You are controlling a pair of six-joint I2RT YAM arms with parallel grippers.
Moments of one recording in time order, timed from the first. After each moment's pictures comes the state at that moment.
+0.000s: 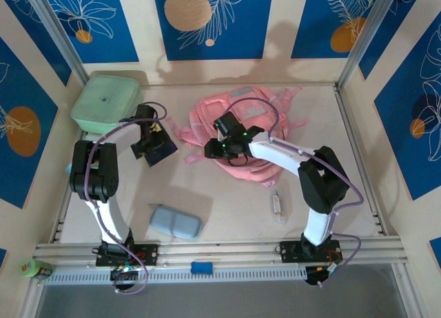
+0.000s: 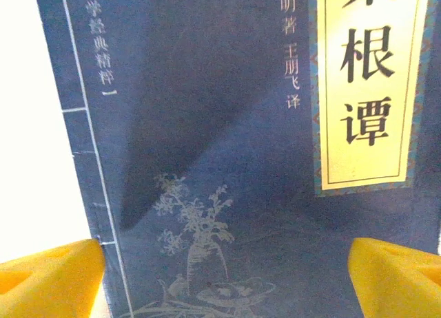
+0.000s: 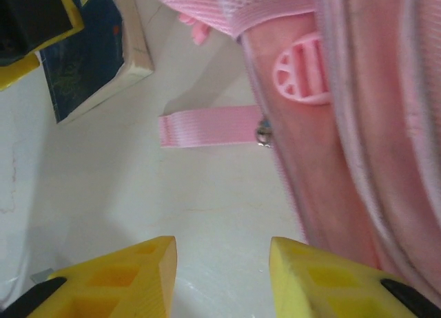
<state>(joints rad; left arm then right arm) -0.13 1.86 1.25 -0.62 -0.07 -0.60 0.71 1.83 1.36 -0.50 -0.20 0.62</state>
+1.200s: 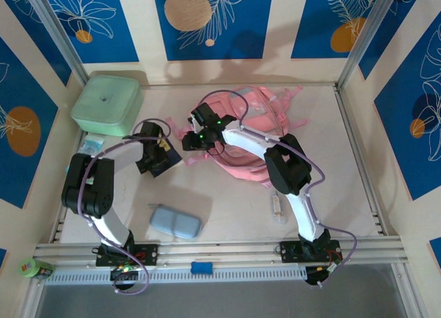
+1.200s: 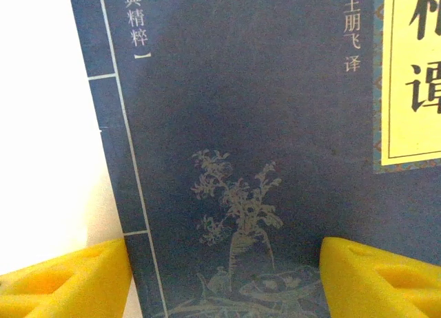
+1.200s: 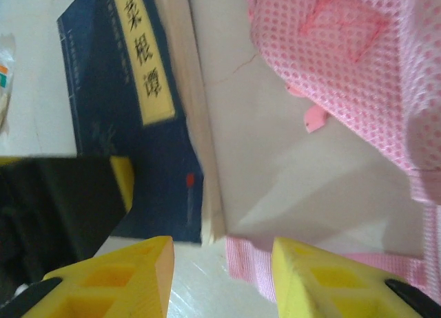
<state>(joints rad) -0.24 1.64 0.91 -0.55 -0.14 -0.68 0.75 2.20 1.78 -0.57 -0.31 0.53</state>
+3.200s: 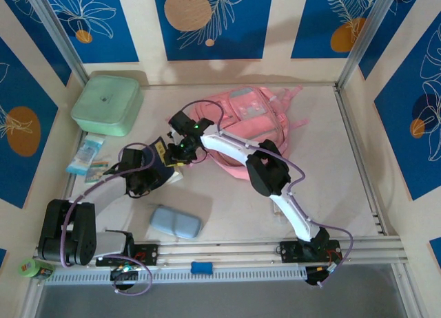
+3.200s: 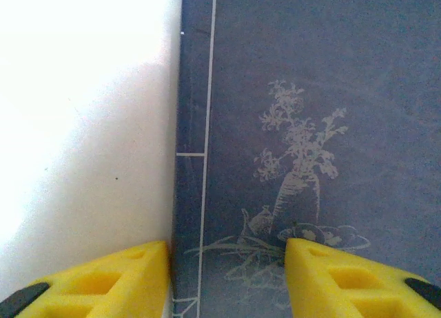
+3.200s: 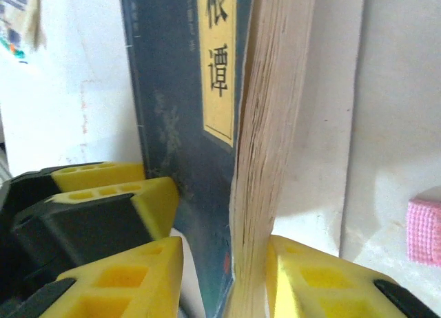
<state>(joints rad) -0.13 1.29 0.53 -0.36 0.09 -0.74 0.86 2.38 2.10 -0.83 -0.47 0.61</state>
